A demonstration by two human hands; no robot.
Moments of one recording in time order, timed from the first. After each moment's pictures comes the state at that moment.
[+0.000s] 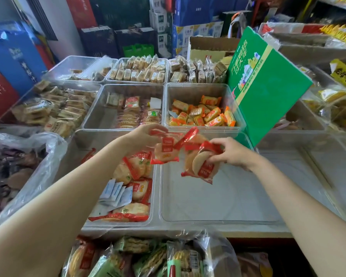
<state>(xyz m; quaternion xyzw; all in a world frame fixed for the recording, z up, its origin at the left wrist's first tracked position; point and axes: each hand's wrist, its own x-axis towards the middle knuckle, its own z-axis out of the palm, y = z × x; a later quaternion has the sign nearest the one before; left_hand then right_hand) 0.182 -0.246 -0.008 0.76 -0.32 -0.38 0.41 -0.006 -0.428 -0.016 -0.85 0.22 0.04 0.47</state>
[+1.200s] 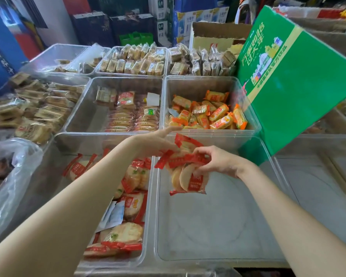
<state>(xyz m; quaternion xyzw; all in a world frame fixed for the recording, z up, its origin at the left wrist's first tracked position) 0.215 -0.308 -0.045 0.69 -0.30 -0.55 0.37 0.059 -0.449 -0.074 -0.79 0.18 0.14 0.57</state>
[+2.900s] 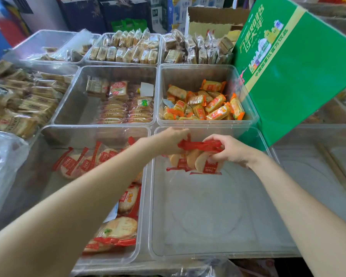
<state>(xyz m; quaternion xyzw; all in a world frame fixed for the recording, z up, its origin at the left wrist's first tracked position) 0.194 -0.347 -0.086 0.76 -0.63 -0.16 -0.03 0.040 -0.482 -0.084 -0.80 0.26 0.11 0.53</state>
